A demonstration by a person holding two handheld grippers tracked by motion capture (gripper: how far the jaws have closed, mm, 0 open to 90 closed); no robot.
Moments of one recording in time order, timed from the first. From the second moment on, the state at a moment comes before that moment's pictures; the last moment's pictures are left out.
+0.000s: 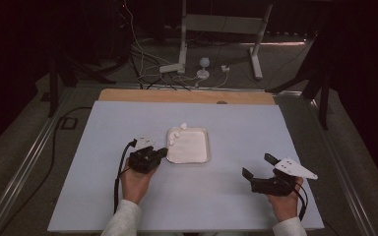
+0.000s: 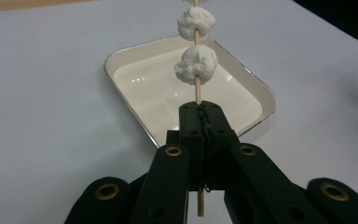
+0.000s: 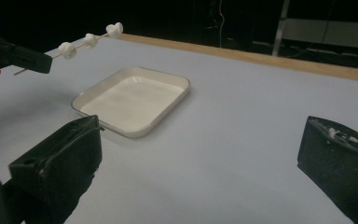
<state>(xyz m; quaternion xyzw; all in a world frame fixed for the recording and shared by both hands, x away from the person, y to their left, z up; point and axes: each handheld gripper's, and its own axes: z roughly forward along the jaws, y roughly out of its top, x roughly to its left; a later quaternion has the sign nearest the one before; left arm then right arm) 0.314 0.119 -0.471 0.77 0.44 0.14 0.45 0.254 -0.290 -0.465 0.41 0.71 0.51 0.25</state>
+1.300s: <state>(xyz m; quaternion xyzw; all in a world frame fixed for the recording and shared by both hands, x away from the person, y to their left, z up) 0.283 0.135 -0.464 0.75 0.39 0.16 0.51 0.345 -0.174 -0.403 0.35 0.74 0.57 0.13</state>
